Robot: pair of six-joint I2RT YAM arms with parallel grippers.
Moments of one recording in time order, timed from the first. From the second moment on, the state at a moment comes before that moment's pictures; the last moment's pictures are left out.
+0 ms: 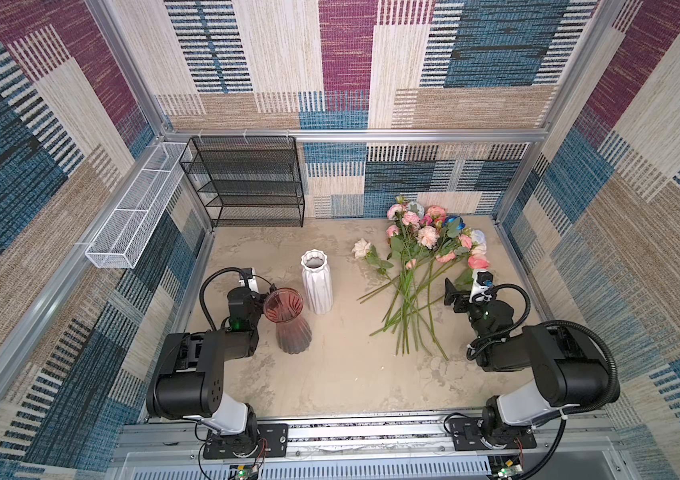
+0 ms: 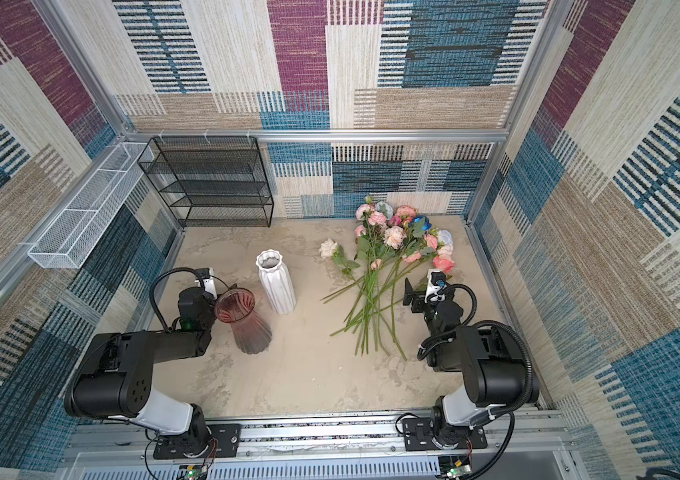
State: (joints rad) left arm 0.03 1.54 0.43 0.72 -0.04 -0.05; right arm -0.03 1.54 0.22 1.23 -0.09 0.02
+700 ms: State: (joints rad) left arm 0.03 1.54 0.43 0.72 -0.04 -0.05; right arm -0.03 1.54 0.22 1.23 -0.09 0.02
